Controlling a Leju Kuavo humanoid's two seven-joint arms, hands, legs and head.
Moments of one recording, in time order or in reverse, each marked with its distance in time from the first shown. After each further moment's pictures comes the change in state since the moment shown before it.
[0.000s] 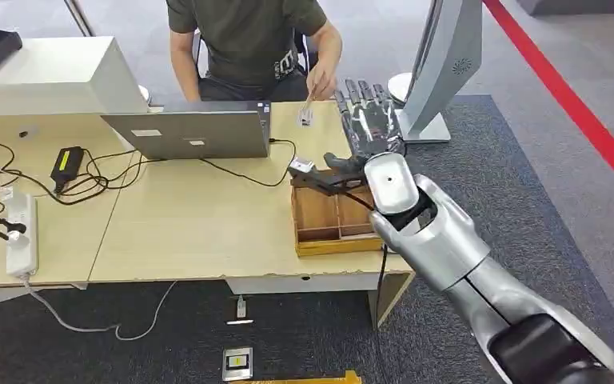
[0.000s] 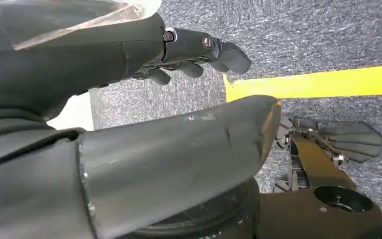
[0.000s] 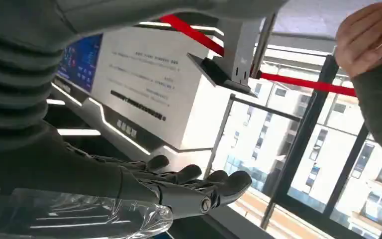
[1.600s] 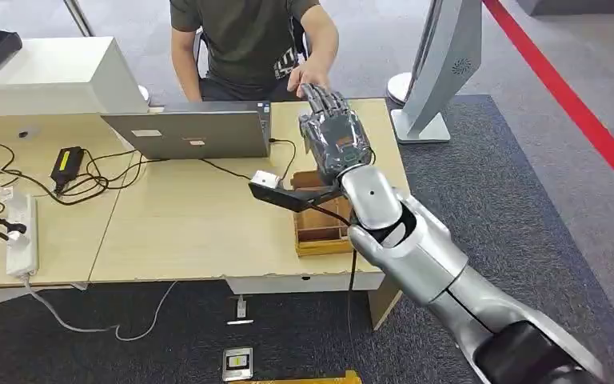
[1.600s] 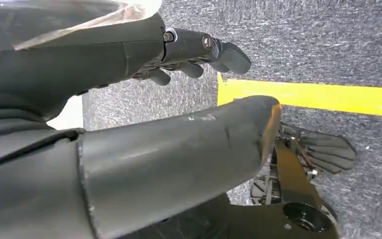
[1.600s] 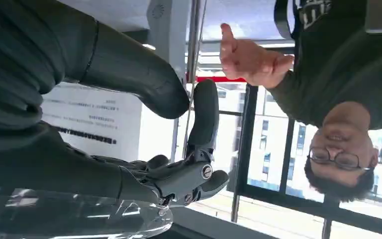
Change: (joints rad) left arm 0.000 0.019 0.074 0.000 0.061 0.026 -0.035; right arm 0.003 0.081 0.066 0.005 -0.147 -0.141 -0.068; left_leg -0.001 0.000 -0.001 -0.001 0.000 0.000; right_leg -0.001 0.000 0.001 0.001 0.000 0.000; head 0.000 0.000
